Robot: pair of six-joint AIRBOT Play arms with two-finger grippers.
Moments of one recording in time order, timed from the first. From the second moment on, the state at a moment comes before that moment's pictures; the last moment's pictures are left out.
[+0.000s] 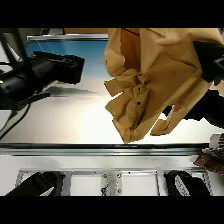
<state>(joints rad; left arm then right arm) -0.66 -0.88 1.44 1.88 -0.95 -1.99 -0.20 -0.72 1.20 -0.48 0.79 0.76</state>
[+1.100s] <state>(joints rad) -0.69 -1.00 1.44 1.88 -1.04 -2.00 -0.83 -0.86 1.66 -1.61 0.60 1.52</state>
